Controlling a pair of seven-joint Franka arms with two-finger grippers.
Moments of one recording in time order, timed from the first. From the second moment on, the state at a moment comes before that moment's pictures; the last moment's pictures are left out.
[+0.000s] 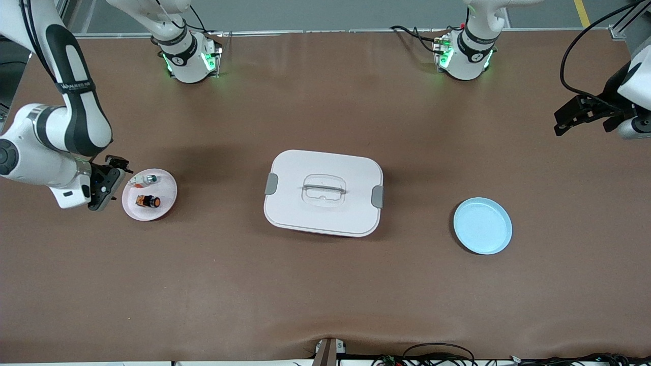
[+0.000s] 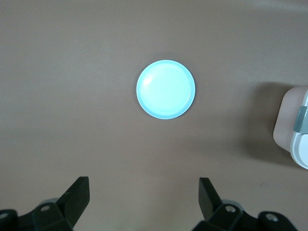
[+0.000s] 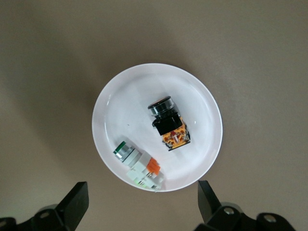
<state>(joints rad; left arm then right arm) 0.02 -0.03 -0.10 -1.55 0.05 1.55 -0.13 -0.13 0.24 -0.05 -2.06 0.01 2.11 -1.15</state>
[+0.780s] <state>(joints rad) 0.02 -0.03 -0.10 -1.55 0.05 1.55 -0.13 -0.03 0.02 -0.03 -2.03 0.01 1.84 -0.43</state>
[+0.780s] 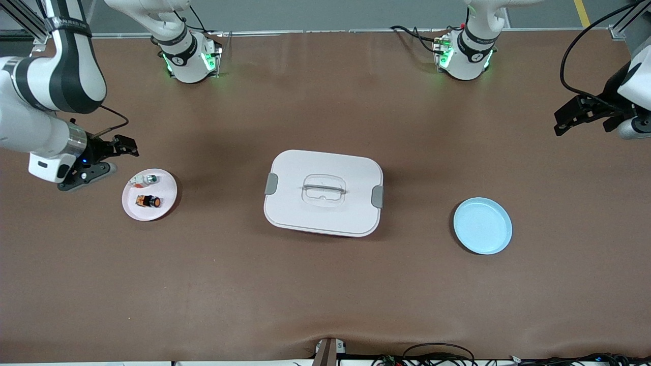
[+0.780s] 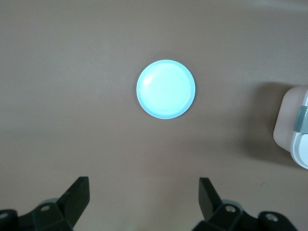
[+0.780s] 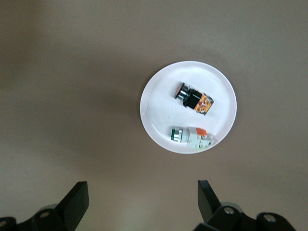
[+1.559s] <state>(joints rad) 0.02 -0.03 -0.10 -1.55 0.05 1.55 -0.13 -0.02 0.01 -0.03 -1.85 0.01 1.62 -0.15</state>
